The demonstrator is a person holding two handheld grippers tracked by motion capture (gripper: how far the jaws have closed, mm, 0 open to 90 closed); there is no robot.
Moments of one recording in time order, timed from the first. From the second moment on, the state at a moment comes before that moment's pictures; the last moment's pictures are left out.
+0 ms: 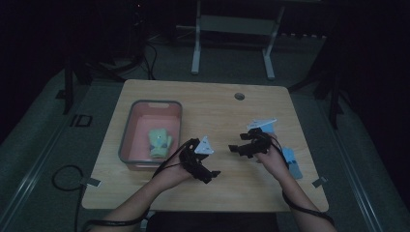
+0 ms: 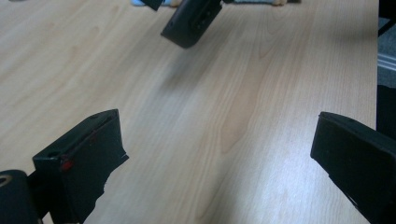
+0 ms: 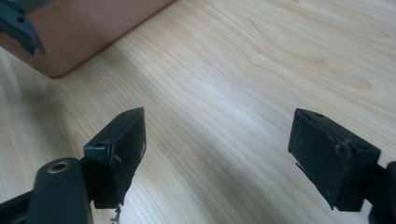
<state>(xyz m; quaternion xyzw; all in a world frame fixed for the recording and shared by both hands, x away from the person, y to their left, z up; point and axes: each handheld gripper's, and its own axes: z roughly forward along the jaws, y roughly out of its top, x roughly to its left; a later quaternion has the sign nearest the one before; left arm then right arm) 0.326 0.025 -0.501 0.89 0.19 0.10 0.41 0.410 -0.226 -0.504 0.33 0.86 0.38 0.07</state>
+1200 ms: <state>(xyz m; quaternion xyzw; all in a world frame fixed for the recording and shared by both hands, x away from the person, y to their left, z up) 0.299 0.028 -0.561 0.86 0.23 0.13 0.44 0.396 -0.330 -0.495 0.43 0.79 0.39 0.17</state>
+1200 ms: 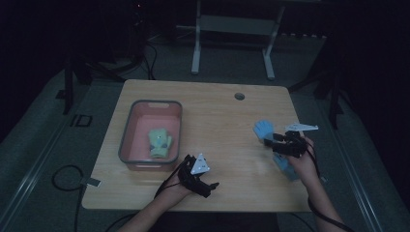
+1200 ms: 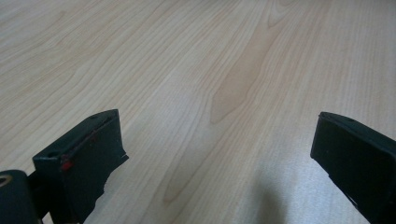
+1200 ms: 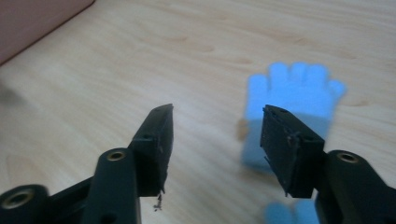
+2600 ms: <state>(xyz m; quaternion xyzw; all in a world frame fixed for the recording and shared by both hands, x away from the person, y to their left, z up) 0.293 0.034 -0.566 0.85 0.22 0.14 0.46 0.476 -0.333 -0.543 0.43 0.84 0.29 0.19</state>
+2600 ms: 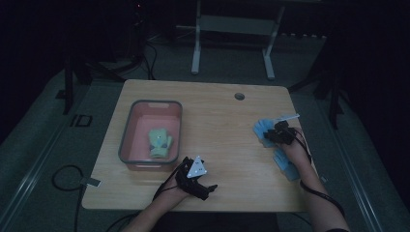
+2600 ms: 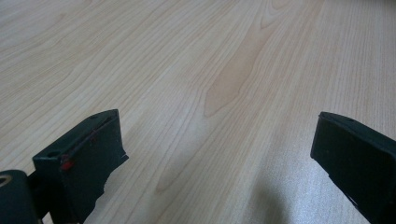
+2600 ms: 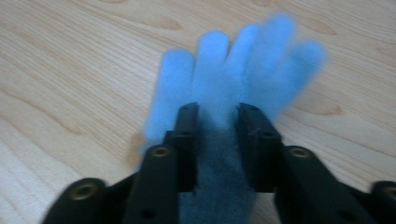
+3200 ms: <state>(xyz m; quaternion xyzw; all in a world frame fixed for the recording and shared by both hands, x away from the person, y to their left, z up) 0.292 0.035 -0.566 0.85 0.22 0.15 0.45 0.465 -0.315 -0.512 0.47 0.81 0.31 0.17</state>
